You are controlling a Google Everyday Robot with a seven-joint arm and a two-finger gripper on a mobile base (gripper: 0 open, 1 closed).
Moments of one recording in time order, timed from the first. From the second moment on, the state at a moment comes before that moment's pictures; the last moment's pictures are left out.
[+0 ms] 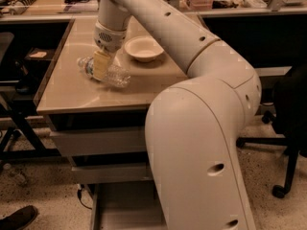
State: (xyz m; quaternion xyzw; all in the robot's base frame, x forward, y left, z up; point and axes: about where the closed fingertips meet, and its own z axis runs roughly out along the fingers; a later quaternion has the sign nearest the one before) arm 0.680 0.143 0.843 -0.62 0.77 0.14 0.10
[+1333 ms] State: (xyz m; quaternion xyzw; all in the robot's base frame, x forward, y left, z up) arm 0.640 0.125 0.863 -0.62 0.77 0.07 0.10
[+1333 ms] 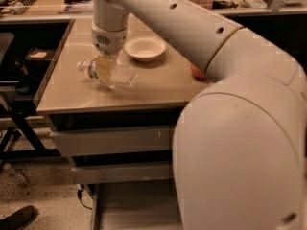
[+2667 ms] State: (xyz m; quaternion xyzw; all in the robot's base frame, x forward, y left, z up) arm 0.518 0.059 0.830 -0.57 0.82 0.05 0.06
